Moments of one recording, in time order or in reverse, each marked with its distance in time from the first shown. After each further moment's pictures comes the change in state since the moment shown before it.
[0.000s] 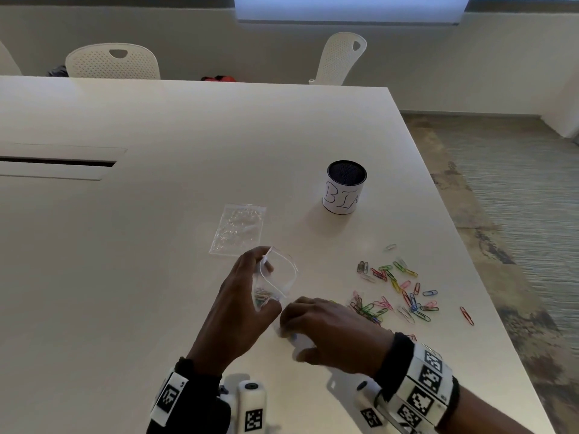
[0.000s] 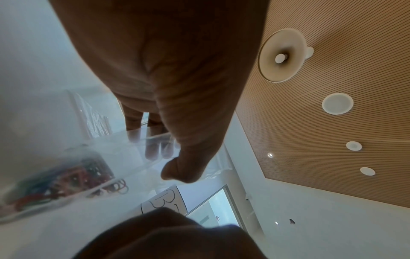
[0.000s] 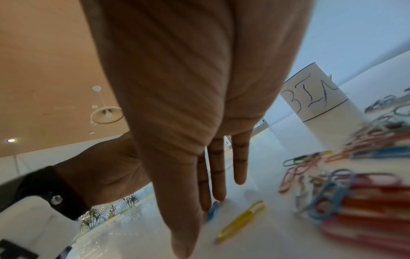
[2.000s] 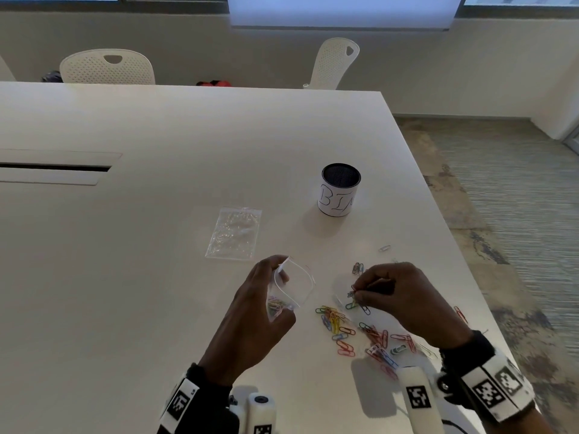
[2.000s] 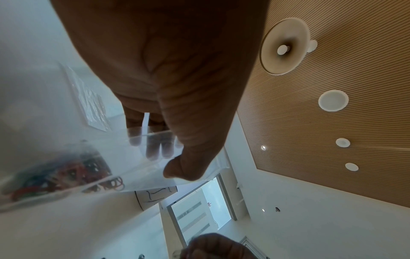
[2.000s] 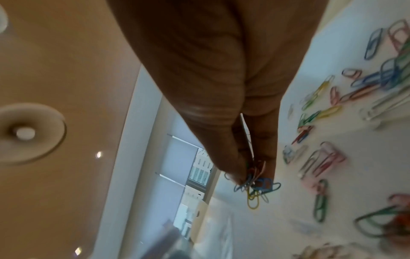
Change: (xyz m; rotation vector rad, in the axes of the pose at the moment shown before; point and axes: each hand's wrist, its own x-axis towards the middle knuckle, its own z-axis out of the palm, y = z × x) left_hand -0.005 0.021 0.013 -0.068 -0.067 0.043; right_hand -0.070 0.049 -0.040 0.649 0.515 0.553
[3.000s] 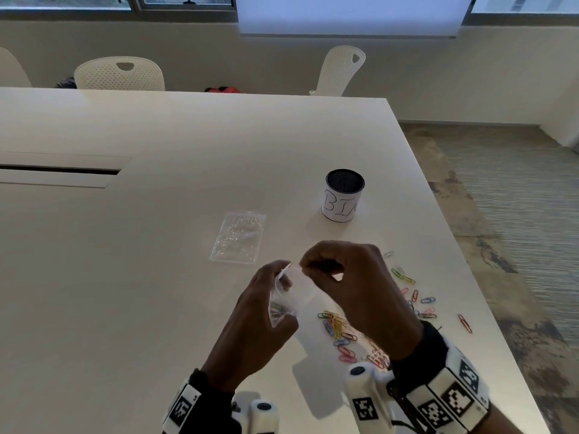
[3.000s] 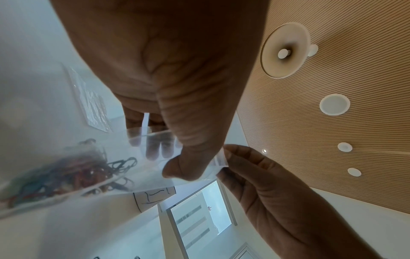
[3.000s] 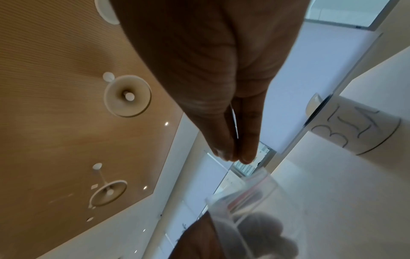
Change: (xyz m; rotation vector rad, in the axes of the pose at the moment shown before) left_hand -0.003 0.004 0.001 -0.011 0.010 0.014; right_hand 0.007 -0.083 0.043 -0.147 0.134 -0.472
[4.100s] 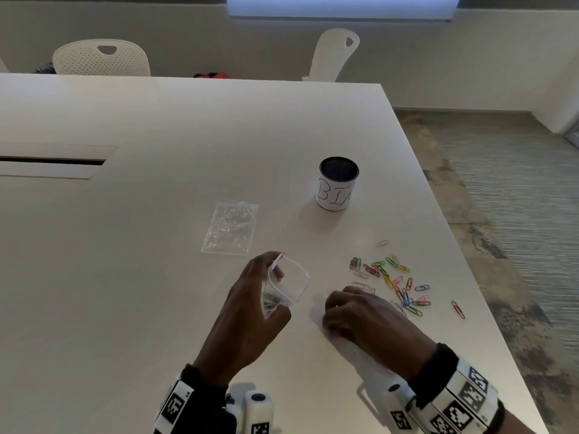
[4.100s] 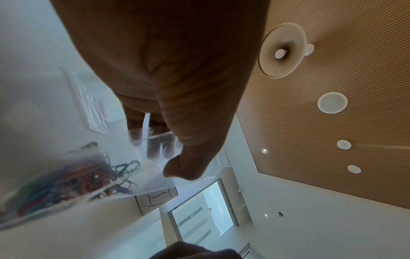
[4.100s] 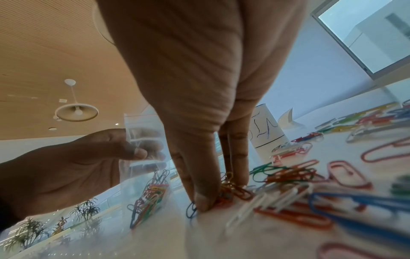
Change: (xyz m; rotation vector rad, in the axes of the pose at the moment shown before) left_hand -0.002 -0.003 0.000 0.031 0.009 -0.042; right_hand -0.056 0.076 0.011 -0.486 -0.564 -0.068
